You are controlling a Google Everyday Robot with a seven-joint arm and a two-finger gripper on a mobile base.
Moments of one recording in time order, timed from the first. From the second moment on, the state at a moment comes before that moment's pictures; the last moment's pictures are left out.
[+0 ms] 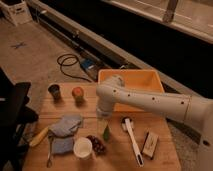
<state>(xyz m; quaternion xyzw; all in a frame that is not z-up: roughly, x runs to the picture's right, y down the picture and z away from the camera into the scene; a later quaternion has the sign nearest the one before) -0.022 0.177 0.757 -0.38 -0.10 0.04 0.92</state>
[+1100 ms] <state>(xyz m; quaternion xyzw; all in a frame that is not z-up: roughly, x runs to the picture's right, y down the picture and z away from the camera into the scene) 0.006 0.198 0.811 -0.41 -0.03 0.12 0.90</state>
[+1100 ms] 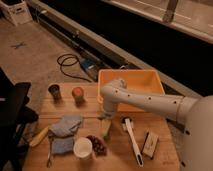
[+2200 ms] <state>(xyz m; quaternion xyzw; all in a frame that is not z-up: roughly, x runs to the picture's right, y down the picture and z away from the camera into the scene) 0.010 0.213 0.831 -0.44 0.00 0.18 0.88</state>
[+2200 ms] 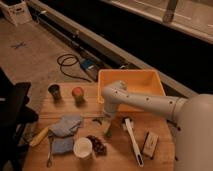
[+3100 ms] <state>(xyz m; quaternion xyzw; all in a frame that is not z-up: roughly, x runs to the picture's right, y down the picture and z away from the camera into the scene) -0.058 0.102 0.747 -0.29 -0.12 0.11 0.94</state>
